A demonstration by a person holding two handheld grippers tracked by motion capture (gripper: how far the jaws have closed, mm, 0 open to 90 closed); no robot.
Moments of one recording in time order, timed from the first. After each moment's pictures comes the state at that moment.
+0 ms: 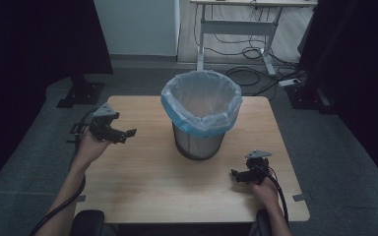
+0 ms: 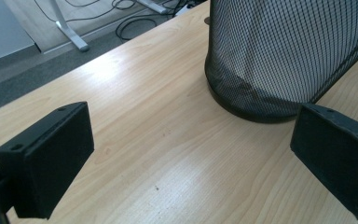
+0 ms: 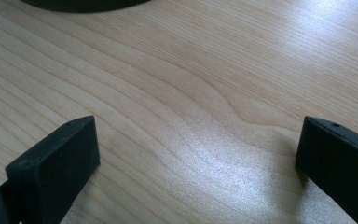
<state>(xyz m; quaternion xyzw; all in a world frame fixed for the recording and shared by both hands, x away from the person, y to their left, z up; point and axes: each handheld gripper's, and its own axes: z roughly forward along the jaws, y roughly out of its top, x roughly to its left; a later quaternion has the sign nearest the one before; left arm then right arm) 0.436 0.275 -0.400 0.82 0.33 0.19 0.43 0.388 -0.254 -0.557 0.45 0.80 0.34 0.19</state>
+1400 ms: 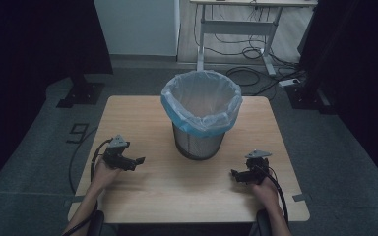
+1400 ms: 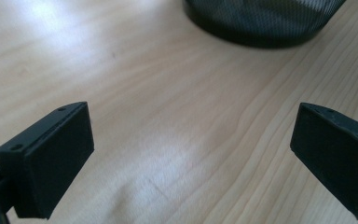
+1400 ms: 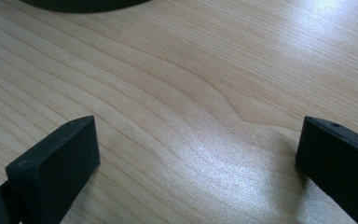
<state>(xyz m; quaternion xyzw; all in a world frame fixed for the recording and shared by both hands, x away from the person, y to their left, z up) 0.414 0.263 -0.521 0.83 0.34 0.15 0.41 0.388 -0.253 -0.557 0.45 0.80 0.34 0.19</state>
